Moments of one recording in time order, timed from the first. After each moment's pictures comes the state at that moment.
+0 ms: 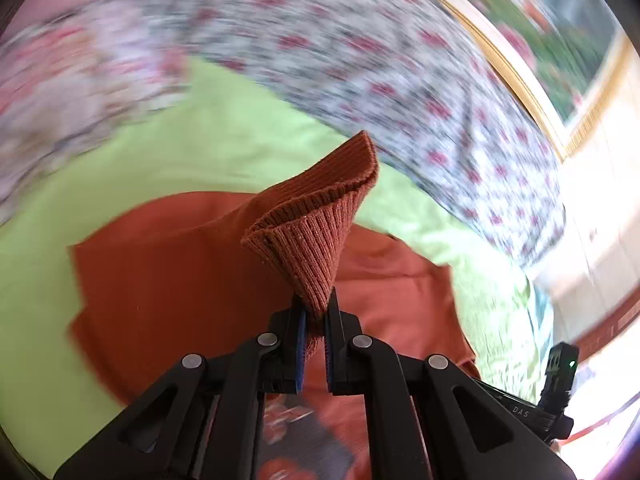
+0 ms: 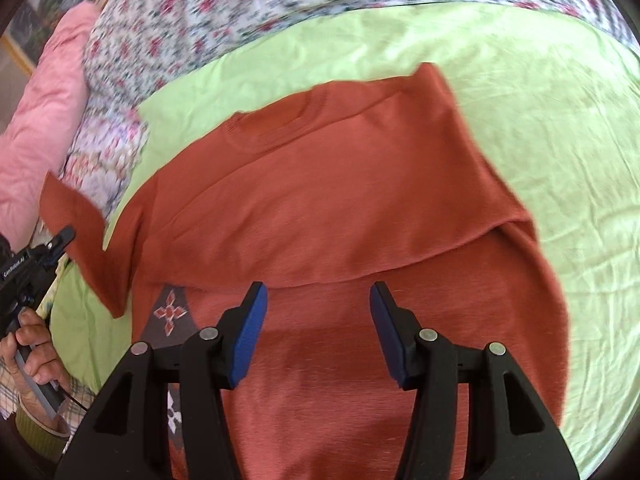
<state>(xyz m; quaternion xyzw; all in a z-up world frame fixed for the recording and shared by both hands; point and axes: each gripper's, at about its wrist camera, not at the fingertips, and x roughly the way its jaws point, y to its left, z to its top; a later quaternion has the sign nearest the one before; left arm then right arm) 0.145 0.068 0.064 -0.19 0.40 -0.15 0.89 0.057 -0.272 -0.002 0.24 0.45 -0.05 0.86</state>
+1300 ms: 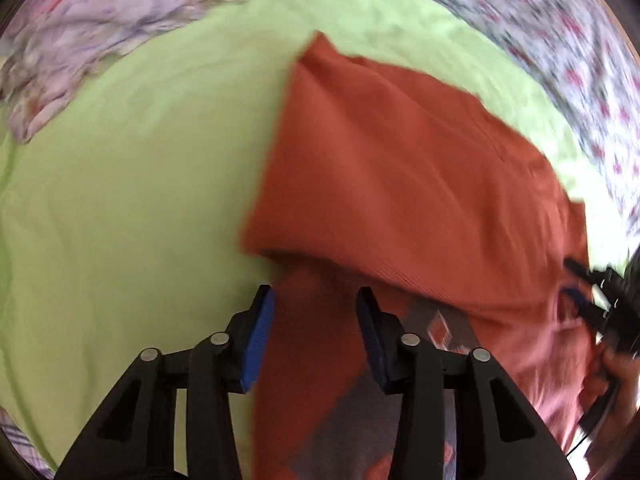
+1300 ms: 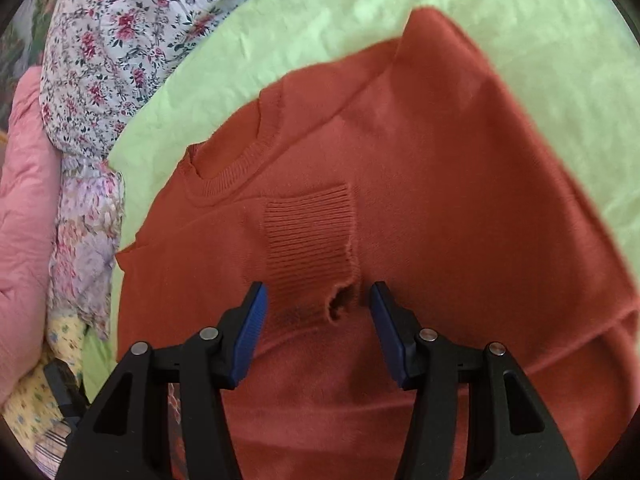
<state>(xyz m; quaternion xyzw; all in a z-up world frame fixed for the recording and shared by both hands) 0.144 0.125 -0.053 -0.14 0.54 0.03 0.83 0.154 -0.311 -0.067 0.35 0.46 -0.03 0.82</state>
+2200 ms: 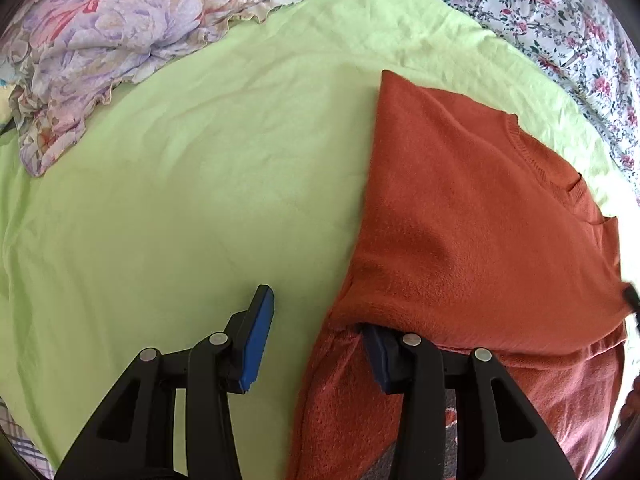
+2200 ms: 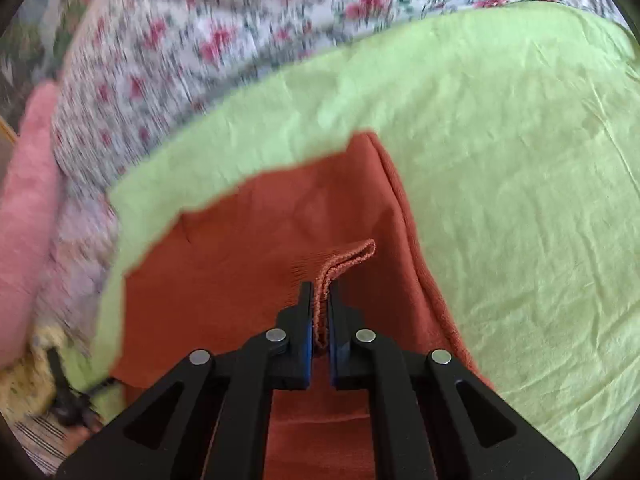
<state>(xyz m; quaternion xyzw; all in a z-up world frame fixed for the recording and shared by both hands) 0.175 0.121 -0.061 -0.10 0.53 0.07 0.84 0.123 -0.364 -0.028 0.28 0.40 -0.08 0.87</state>
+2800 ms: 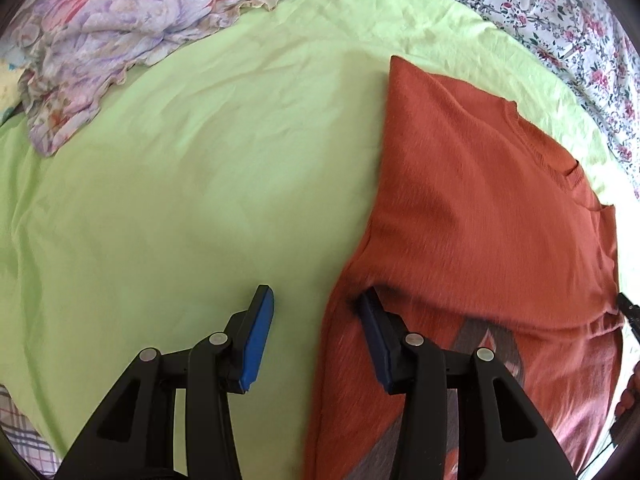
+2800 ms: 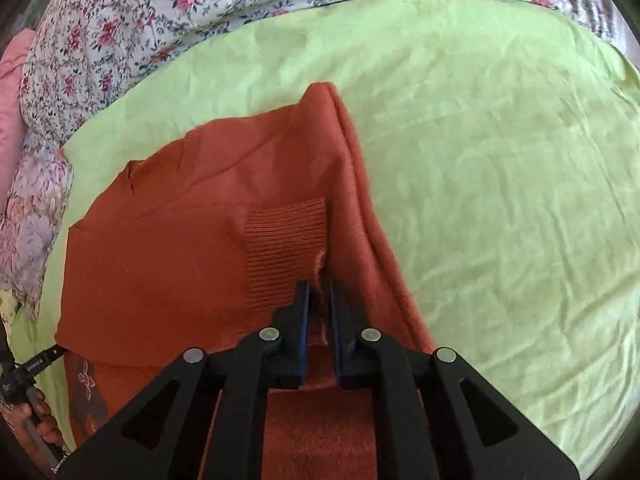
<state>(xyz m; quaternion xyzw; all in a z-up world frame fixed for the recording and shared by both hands) 0.148 0.126 -0.058 -0.10 0.55 0.07 0.83 0.111 -0.363 -0.041 0.23 0.44 -0.13 0.86</state>
